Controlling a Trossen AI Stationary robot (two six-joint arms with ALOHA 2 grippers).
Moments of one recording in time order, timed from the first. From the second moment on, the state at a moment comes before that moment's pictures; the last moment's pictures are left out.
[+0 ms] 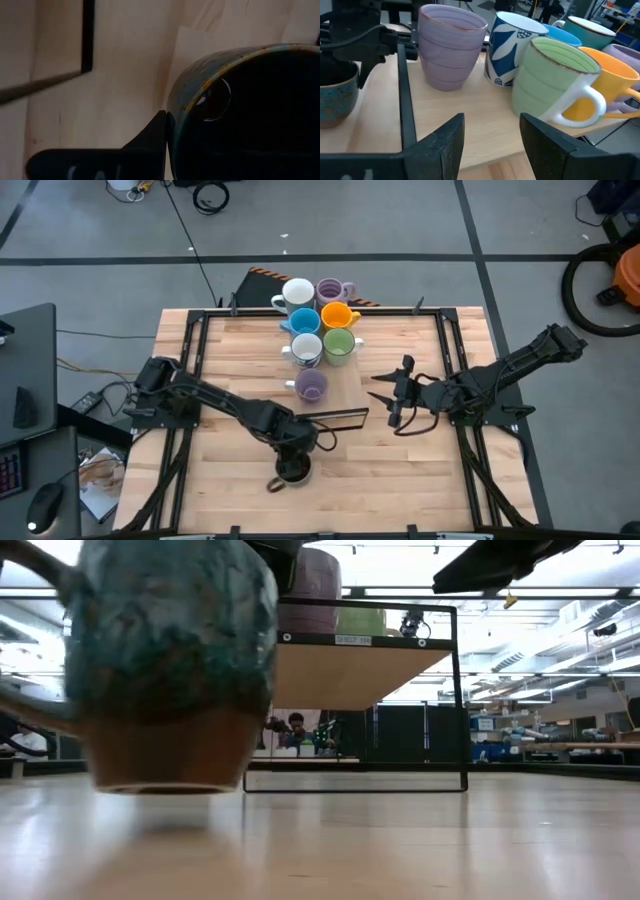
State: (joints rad) left arm -0.34 1.81 1.38 -0.82 0.08 -0.56; right arm 0.39 0.99 0.65 -0.07 0.71 0.03
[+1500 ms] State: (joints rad) left arm -0.47 1.77 1.64 -1.09 -0.03 -0.57; right arm 0.02 1.29 0.65 -0.04 0.21 0.19
